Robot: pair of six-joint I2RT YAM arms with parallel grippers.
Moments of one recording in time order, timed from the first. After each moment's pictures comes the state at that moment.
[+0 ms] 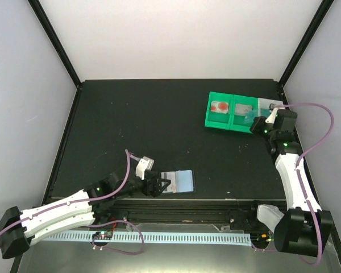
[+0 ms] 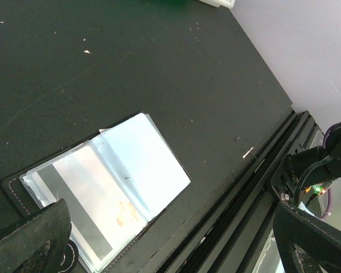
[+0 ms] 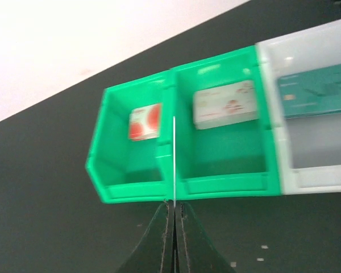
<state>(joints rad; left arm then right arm) -1.00 0.63 0.26 -0.08 0.07 -0.69 -0.08 1.05 0.81 -0.29 -0.24 0.36</state>
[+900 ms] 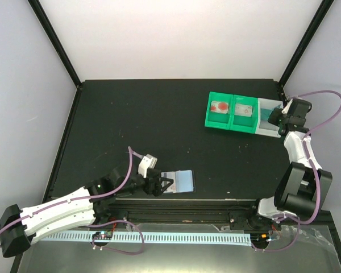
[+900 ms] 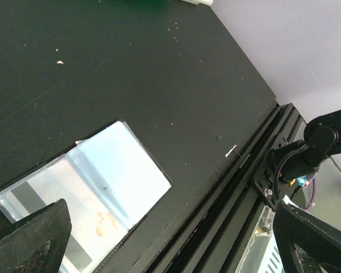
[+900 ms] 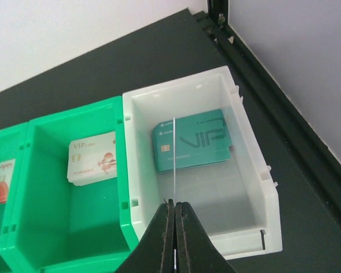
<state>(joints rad) -0.99 0.68 0.32 -0.08 0.14 -0.65 -0.33 1.40 0.97 -0.19 -0.12 0.18</state>
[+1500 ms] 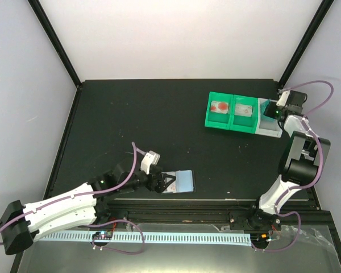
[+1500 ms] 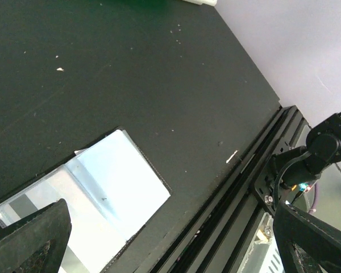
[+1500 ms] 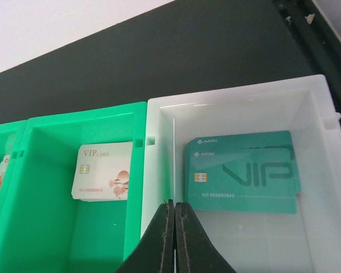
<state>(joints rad) -0.97 0.76 0.39 -0.09 0.16 -0.64 -0.34 1.76 1.19 -0.15 -0.32 0.10</state>
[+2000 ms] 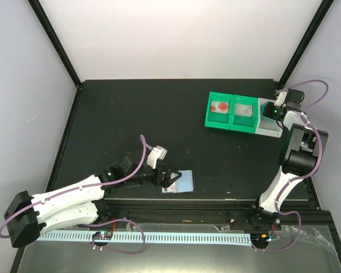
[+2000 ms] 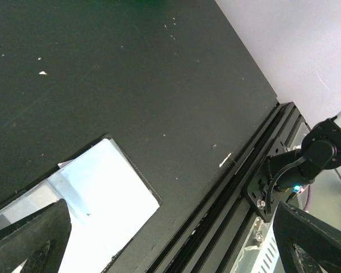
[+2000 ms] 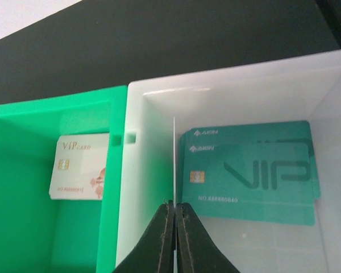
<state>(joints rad) -0.95 0.92 0.50 -0.09 0.22 -0.63 -0.34 1.89 1.28 -0.22 -0.35 0.08</state>
